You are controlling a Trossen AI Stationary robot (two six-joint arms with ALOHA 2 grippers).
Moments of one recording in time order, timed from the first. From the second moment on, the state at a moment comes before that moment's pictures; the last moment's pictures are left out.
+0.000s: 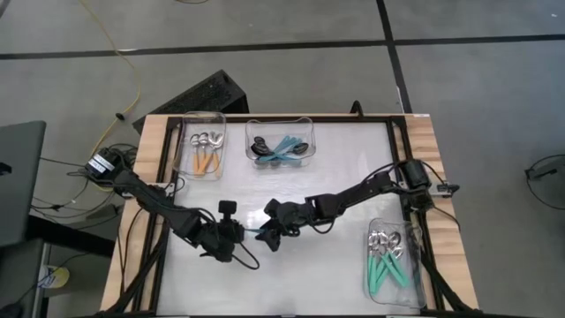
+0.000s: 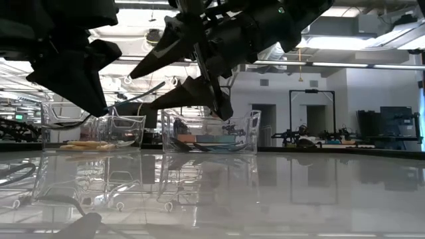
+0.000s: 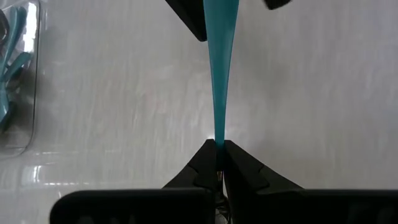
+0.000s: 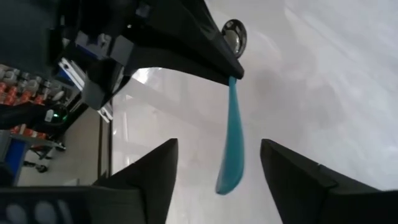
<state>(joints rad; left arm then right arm) -0.56 1.49 0.84 -0.53 -0.56 -0.32 0.21 2.02 1.26 0.24 -0.02 0.83</state>
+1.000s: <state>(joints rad) -0.69 1.33 1.08 -0.88 -0.78 -0.46 0.03 1.78 1.26 -0.05 -0.10 0.56</state>
